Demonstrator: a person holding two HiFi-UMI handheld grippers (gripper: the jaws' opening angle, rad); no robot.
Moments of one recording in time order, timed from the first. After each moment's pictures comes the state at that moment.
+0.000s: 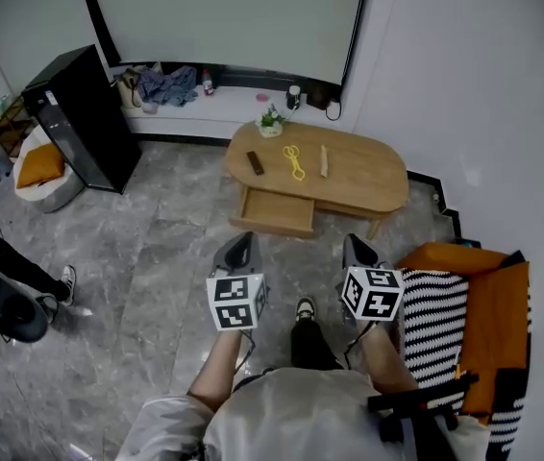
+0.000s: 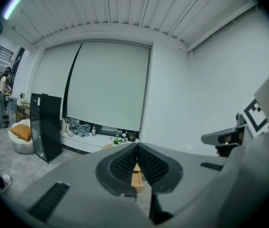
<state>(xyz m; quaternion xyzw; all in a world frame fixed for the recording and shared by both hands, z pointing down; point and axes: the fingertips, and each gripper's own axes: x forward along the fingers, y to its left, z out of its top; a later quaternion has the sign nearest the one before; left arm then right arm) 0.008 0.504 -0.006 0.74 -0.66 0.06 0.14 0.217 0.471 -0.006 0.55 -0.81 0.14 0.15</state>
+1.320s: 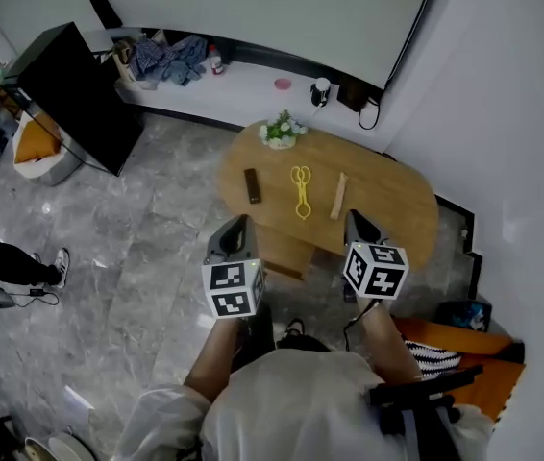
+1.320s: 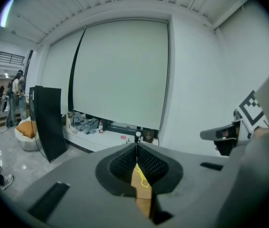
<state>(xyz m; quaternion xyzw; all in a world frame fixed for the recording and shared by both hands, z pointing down) -0.006 0.104 0.041 0.66 -0.72 0.09 0.19 0.194 0.021 0.047 0.47 -0.84 0.19 0.18</state>
